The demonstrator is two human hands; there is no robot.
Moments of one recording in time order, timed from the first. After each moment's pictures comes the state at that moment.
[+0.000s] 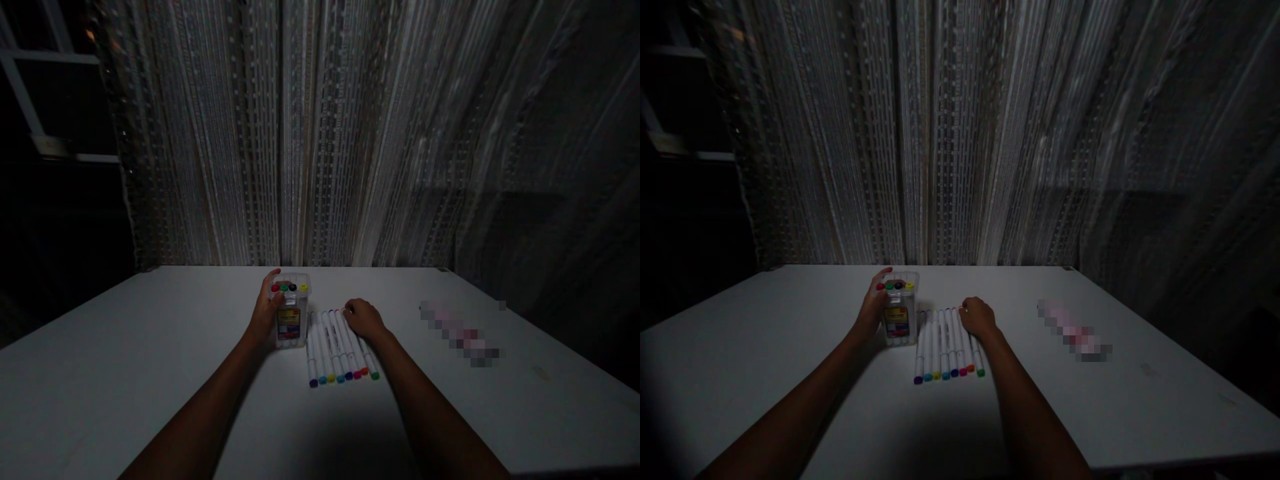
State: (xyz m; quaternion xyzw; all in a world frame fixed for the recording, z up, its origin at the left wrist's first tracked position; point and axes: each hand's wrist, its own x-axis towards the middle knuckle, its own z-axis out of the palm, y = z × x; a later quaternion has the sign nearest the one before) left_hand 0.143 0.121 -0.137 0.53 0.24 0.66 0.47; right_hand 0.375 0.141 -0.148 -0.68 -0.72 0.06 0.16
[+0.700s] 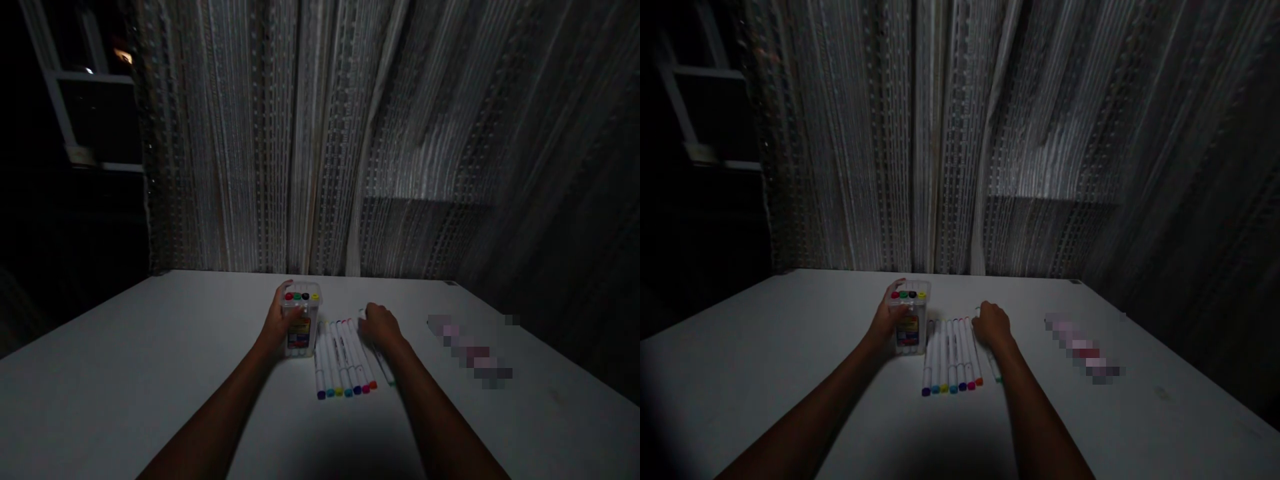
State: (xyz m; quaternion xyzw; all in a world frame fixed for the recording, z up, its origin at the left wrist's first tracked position) left_hand 0.145 0.120 -0.140 0.53 0.25 0.64 0.50; right_hand 0.376 0.126 -0.114 -0.73 -0.67 0.00 0.14
